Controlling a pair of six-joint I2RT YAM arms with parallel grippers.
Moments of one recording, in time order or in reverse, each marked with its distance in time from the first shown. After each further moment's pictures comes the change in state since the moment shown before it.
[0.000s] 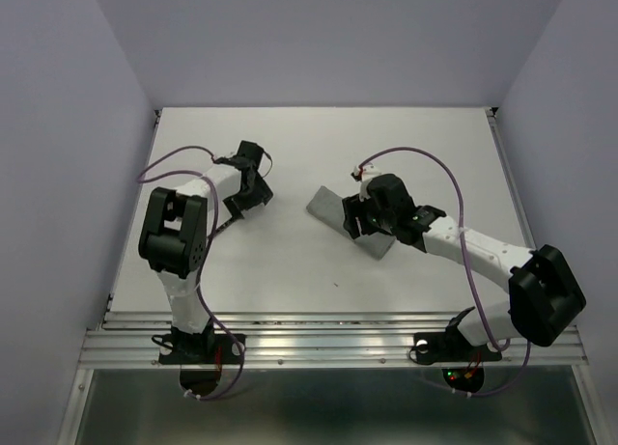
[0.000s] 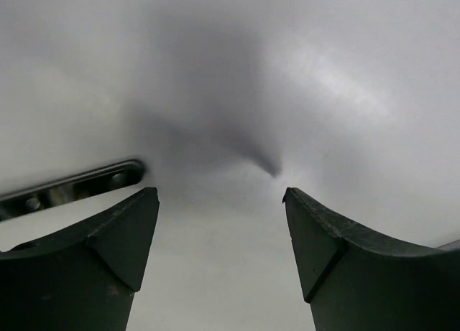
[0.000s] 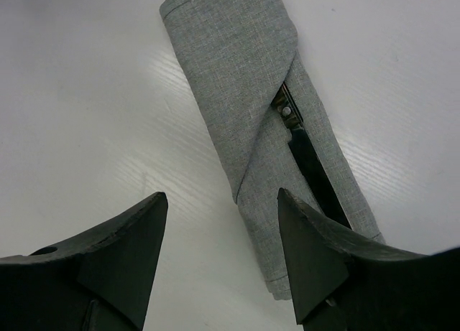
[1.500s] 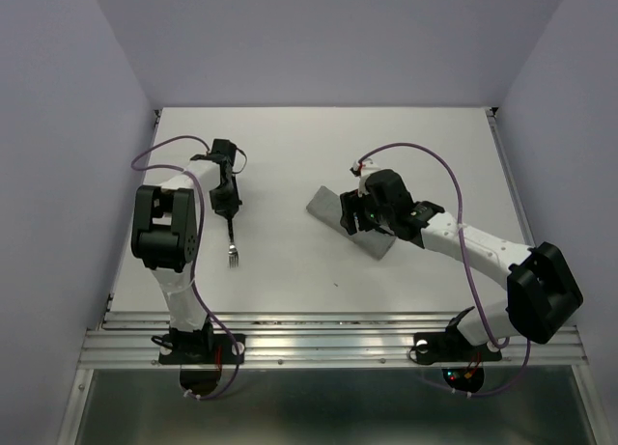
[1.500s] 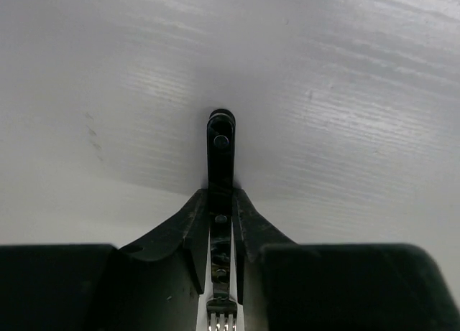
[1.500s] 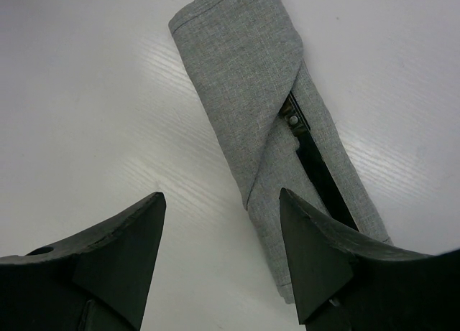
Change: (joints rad) left arm 0.171 0.080 0.077 -0.045 0.077 0.553; right arm 0.000 0.020 0.047 -0.026 -0.002 0.042
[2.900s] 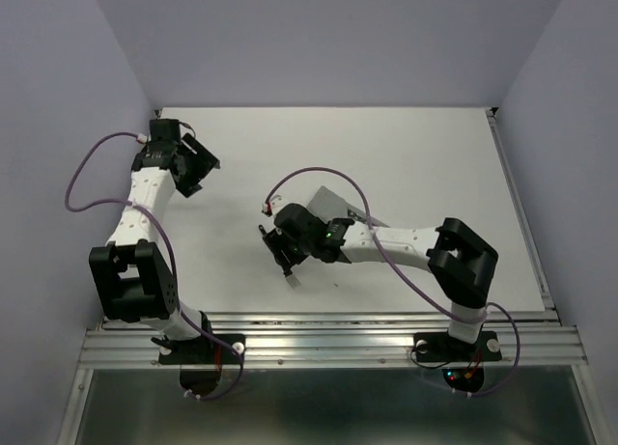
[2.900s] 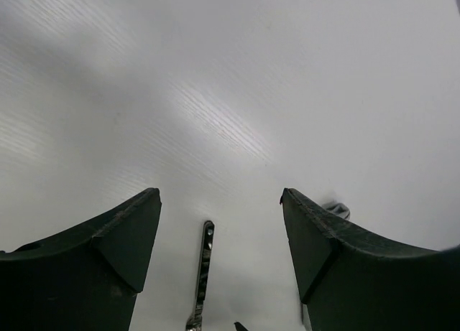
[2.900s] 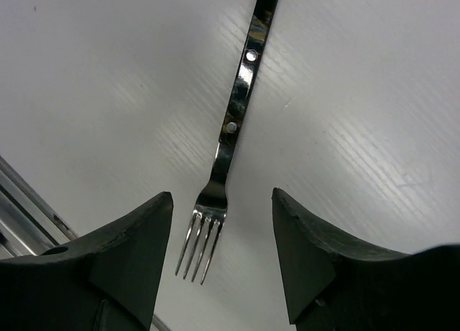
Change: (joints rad) left arm 0.147 -0.374 0.011 0.019 0.202 -0.454; right arm 0.412 0.398 0.333 -0.037 0.098 0.060
